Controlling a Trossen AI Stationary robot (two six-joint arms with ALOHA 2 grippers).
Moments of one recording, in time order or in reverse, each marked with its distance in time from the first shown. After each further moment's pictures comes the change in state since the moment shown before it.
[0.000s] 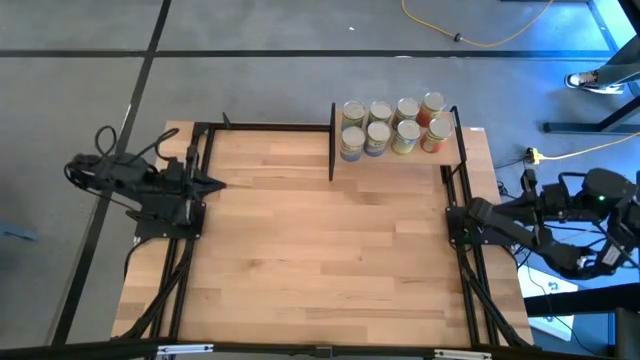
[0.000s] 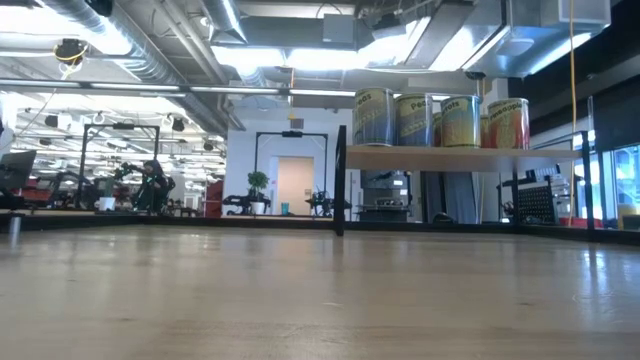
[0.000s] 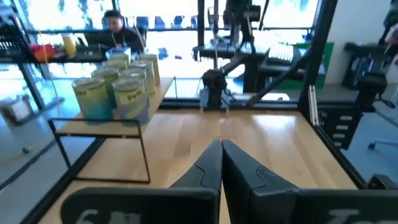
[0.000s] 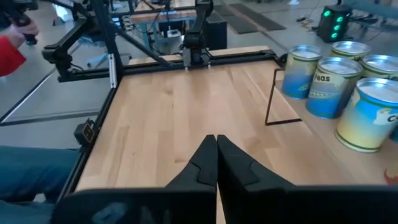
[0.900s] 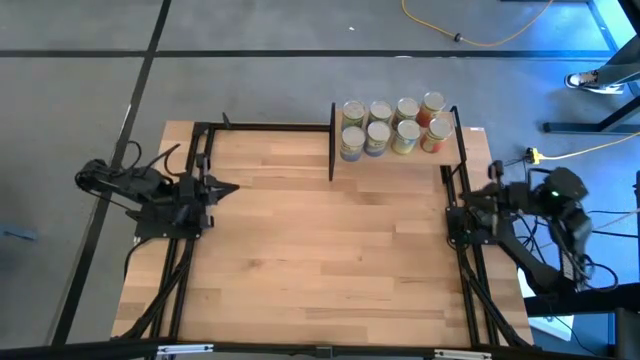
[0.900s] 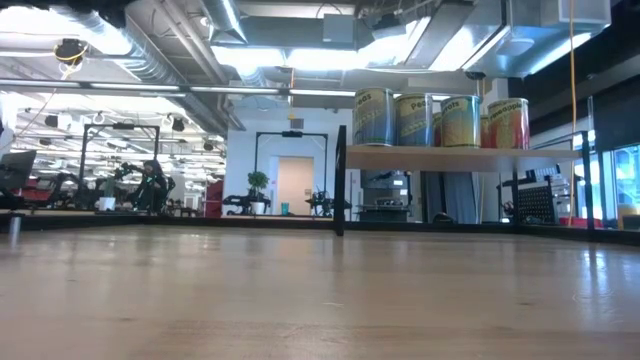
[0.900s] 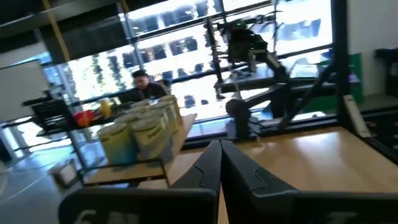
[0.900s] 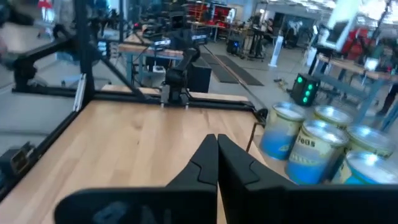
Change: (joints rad) left arm 0.002 -0.088 -0.328 0.475 -0.055 0.328; right arm -0.326 -0.140 -0.362 0.432 -0.289 -0.155
